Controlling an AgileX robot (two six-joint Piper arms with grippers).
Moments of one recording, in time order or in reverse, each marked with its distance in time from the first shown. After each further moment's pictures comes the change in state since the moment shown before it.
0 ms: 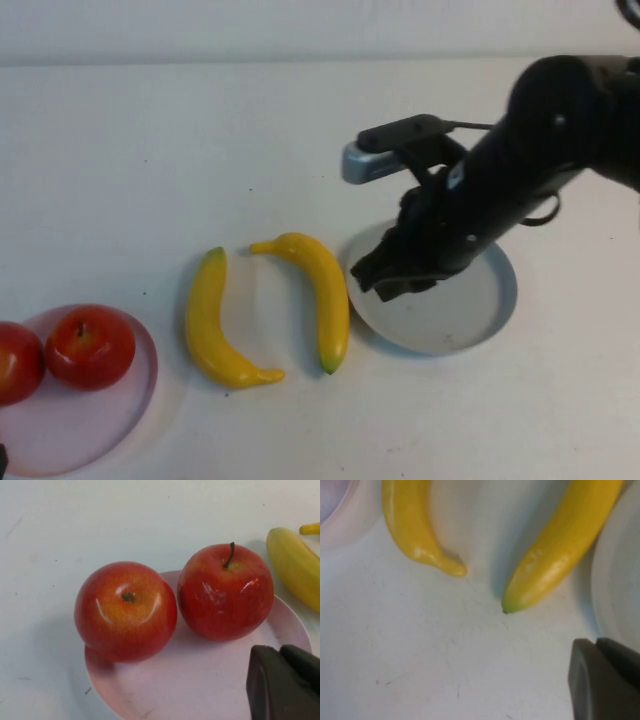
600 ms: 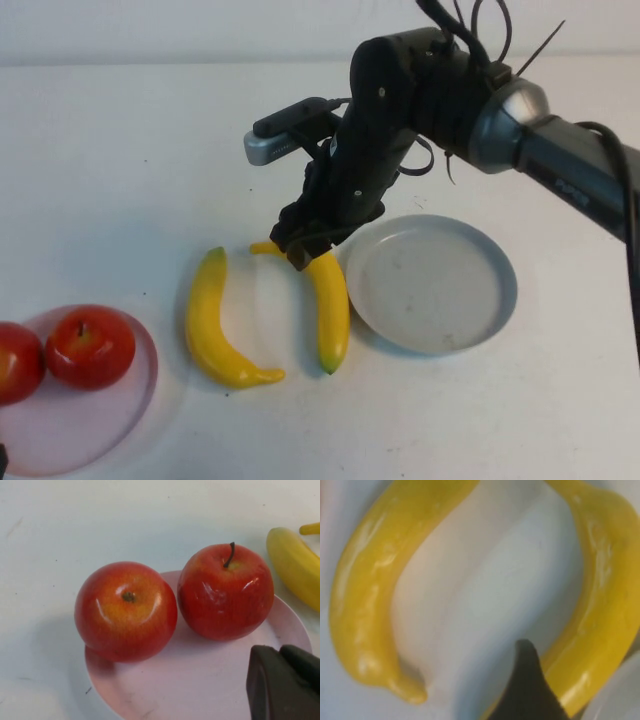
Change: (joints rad) right arm 0.058 0.480 -0.641 -0.122 0.205 0.000; left arm 0.000 0.000 0.000 0.000 0.000 0.000
